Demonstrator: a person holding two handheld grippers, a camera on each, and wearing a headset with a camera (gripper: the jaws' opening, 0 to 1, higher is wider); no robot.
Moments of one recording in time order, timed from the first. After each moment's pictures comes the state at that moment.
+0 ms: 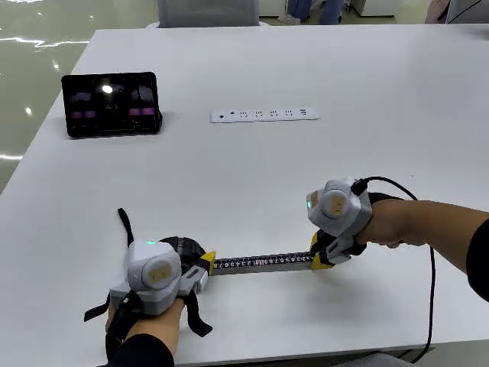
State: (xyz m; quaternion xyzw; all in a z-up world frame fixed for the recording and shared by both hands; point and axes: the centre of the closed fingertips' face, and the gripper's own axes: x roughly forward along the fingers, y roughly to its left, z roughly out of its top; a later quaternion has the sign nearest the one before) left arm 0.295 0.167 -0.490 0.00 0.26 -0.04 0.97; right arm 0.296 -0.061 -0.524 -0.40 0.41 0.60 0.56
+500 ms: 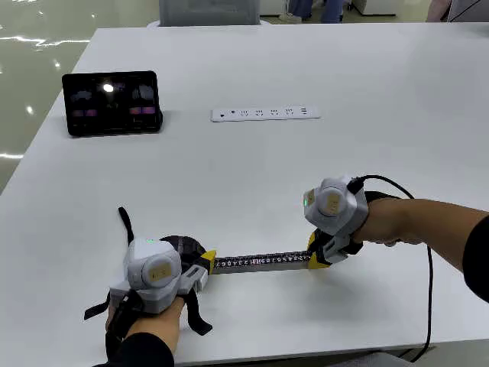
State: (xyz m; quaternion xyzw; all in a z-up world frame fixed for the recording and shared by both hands) left arm 0.296 0.166 -0.490 0.00 0.26 -0.04 0.97; right arm 0.294 -0.057 -0.524 -0.39 0.41 0.60 0.56
